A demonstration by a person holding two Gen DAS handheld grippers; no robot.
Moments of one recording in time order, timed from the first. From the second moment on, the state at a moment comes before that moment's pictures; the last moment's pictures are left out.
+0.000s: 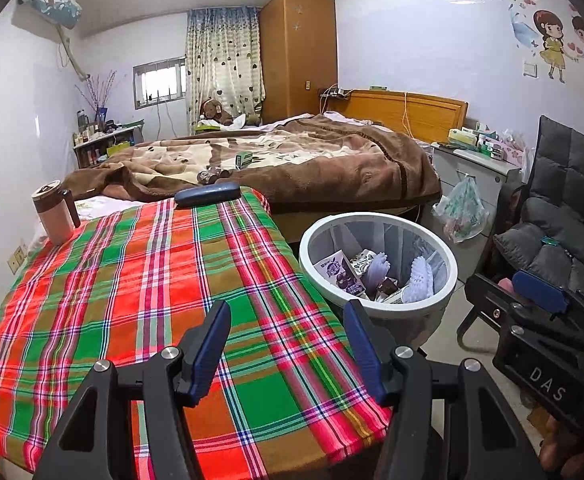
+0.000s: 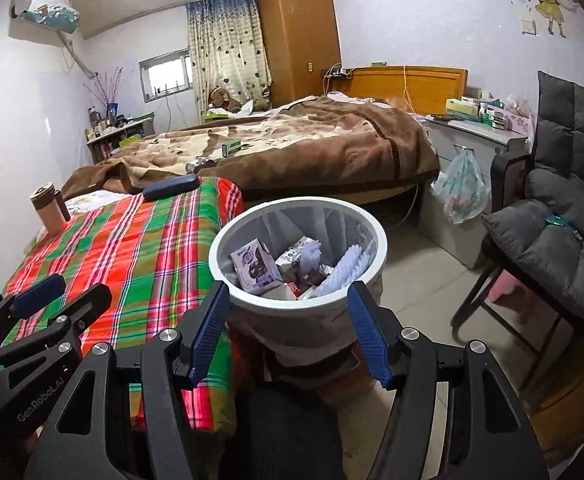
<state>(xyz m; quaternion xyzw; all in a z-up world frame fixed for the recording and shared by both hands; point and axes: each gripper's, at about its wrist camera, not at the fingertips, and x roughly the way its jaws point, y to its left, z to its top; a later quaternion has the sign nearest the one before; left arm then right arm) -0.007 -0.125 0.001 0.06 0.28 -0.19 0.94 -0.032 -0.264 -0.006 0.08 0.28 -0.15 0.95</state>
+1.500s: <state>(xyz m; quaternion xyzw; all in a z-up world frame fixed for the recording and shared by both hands) -0.014 -0.120 0.004 0.06 0.28 -0.18 0.94 -0.037 -0.256 -0.001 0.08 0.27 -0.15 0.95</state>
